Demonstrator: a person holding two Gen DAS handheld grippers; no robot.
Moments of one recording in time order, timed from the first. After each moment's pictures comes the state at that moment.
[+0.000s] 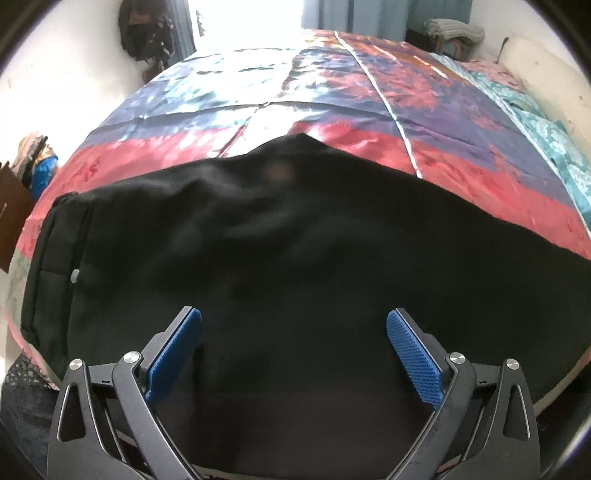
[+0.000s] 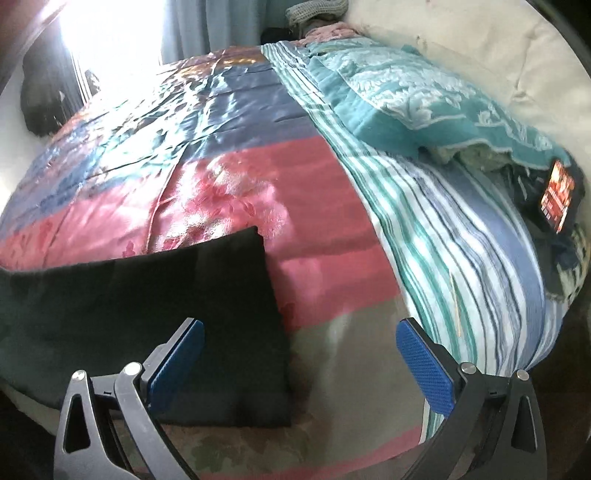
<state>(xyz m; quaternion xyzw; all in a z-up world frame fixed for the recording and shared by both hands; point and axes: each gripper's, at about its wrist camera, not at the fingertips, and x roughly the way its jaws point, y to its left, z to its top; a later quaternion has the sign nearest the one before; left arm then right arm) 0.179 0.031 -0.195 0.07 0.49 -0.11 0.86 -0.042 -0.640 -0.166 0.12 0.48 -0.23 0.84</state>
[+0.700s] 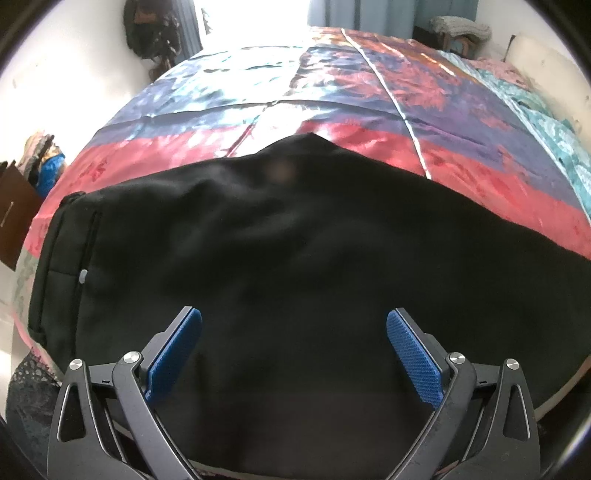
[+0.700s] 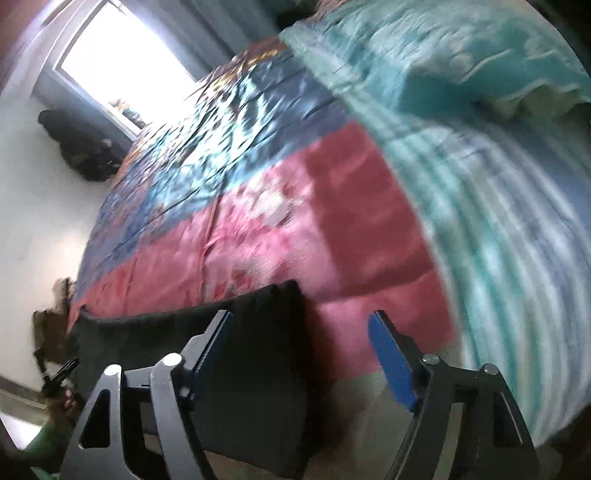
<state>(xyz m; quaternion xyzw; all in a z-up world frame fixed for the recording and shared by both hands) 0.181 0.033 -0.195 0.07 0.50 -0.09 0.86 -0.007 -0.703 -0.180 0.31 0.47 -0.07 0.82</state>
